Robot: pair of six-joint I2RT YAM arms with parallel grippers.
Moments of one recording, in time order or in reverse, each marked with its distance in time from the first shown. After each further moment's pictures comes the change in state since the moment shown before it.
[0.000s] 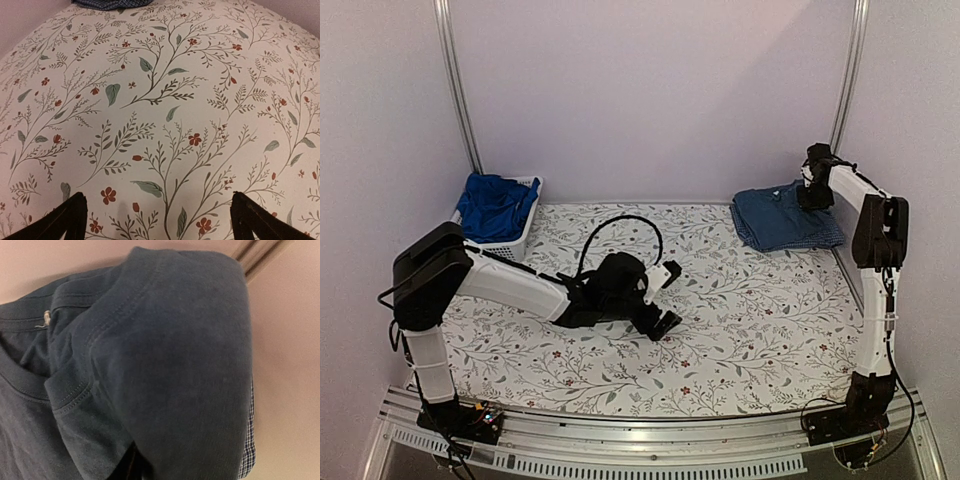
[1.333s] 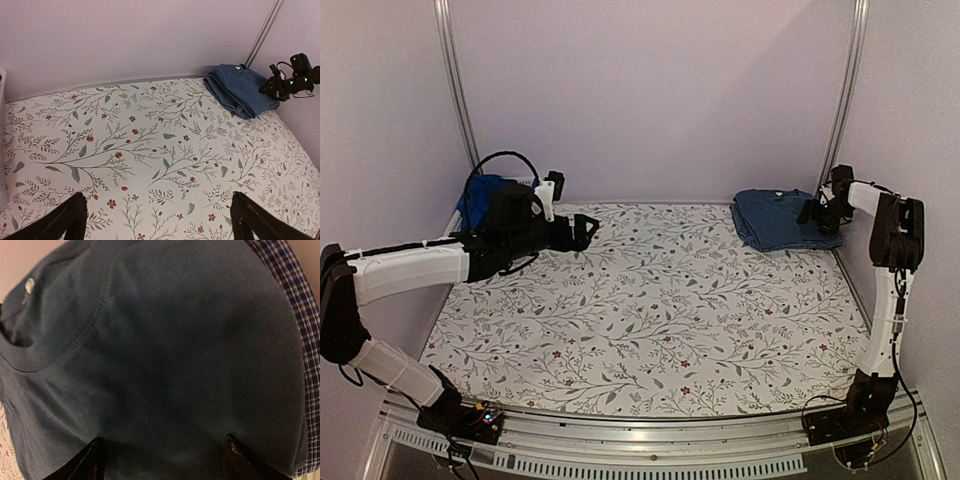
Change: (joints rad) left arm 0.414 -0.518 -0.139 -0.106 0.006 -0.282; right arm -0.137 -0.065 -0.249 0.123 -0.444 0.263
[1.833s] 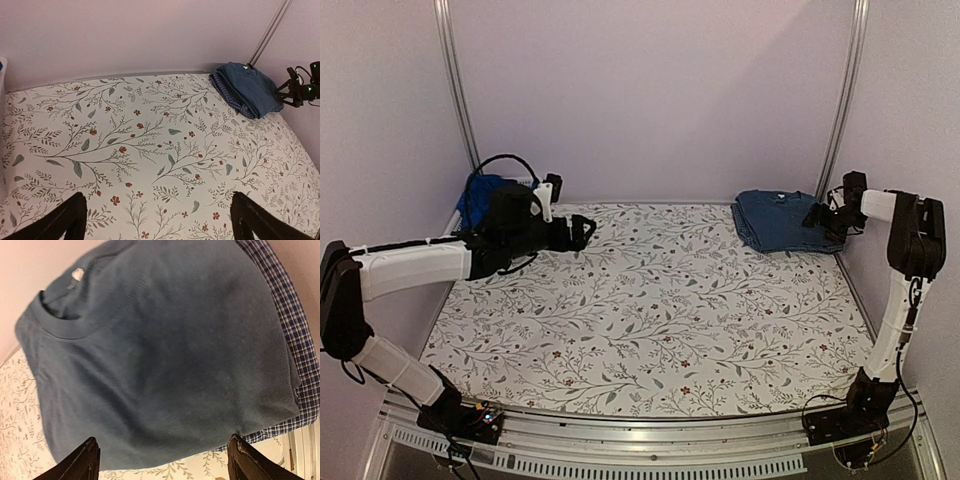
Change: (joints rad) left arm 0.037 0.028 -0.005 0.003 0.038 -0.019; right arm -0.032 -0.217 -0.367 0.164 -0.073 0.046
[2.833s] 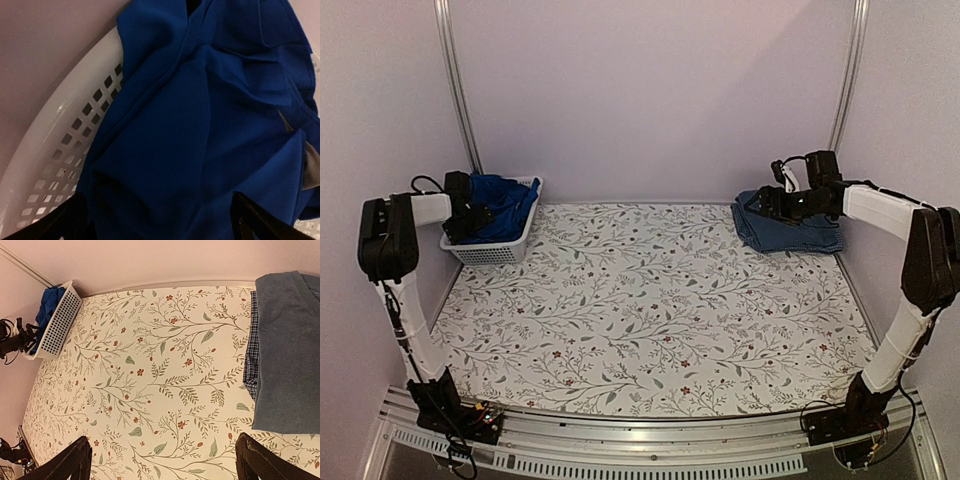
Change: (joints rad) left arm 0.714 0.599 0.578 -0.413 -0.182 -0.164; right arm 0.343 -0.371 -0.232 0.109 -0.239 -0.049
